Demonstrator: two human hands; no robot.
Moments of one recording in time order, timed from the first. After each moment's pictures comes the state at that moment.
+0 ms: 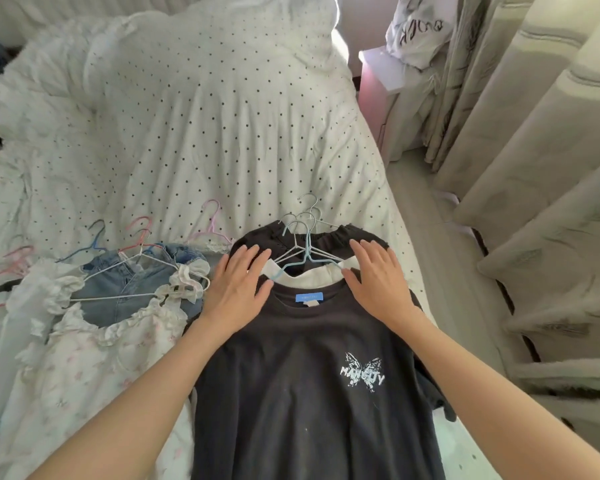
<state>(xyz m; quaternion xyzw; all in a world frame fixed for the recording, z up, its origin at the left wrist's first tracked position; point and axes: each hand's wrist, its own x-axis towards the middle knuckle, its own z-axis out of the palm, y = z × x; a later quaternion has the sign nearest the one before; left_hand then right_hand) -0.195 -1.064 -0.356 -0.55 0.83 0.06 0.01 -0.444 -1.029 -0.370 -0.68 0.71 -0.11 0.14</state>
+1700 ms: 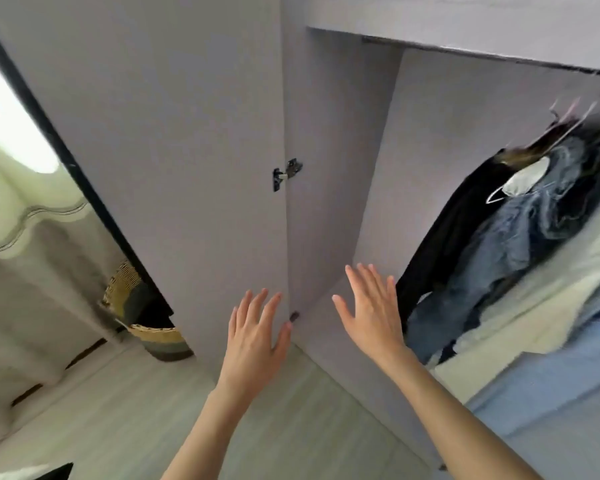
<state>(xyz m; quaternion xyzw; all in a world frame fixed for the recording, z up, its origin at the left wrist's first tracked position) -0.097 -0.163 -0.228 0.48 0.84 0.24 0.02 0.037 -0.008 -0.212 0.39 0.90 -0.08 -0.17</state>
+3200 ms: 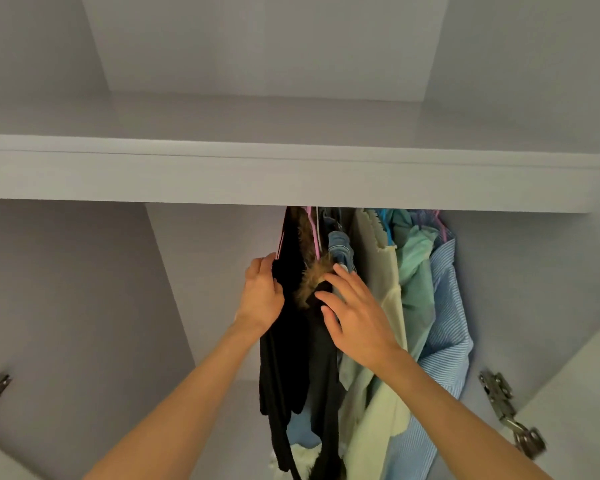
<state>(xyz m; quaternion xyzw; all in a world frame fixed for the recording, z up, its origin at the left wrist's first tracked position) 0.018 0.290 -0.110 0.70 0.57 0.39 0.17 0.193 0.245 -0.128 0.48 0.81 0.16 -0.29</state>
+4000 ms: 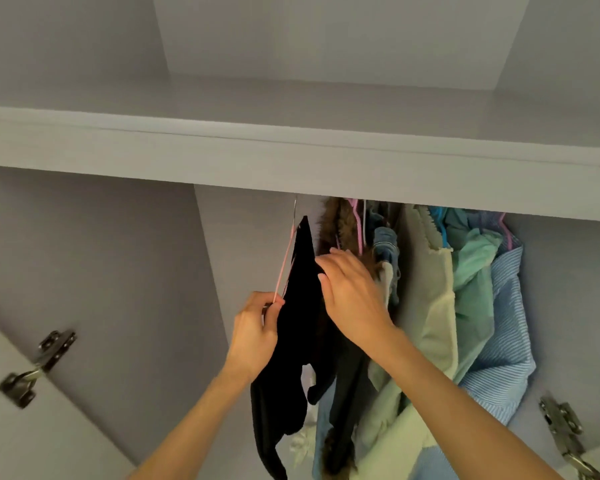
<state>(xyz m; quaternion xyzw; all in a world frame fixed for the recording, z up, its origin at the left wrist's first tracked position) -0.041 0.225 -0.140 0.61 0.58 0.49 0.22 0.117 0.262 -0.094 0.45 0.81 0.09 -0.35</state>
